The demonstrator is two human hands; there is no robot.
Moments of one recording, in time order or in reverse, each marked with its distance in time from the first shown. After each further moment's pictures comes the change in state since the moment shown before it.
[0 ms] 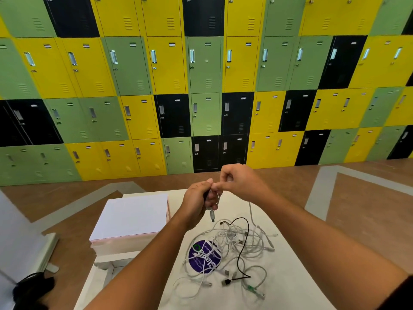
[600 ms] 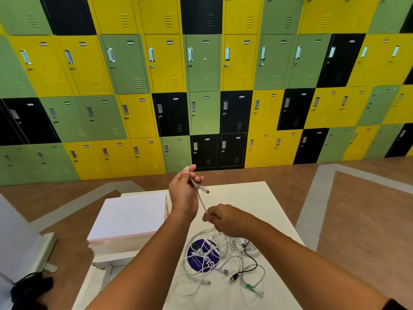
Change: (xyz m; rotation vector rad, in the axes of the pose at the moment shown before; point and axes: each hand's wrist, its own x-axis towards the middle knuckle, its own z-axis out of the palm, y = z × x) left_hand 0.023 -0.001 -0.009 -0.335 0.532 0.209; right_hand -0.038 0.006 0.068 0.090 -0.442 0.111
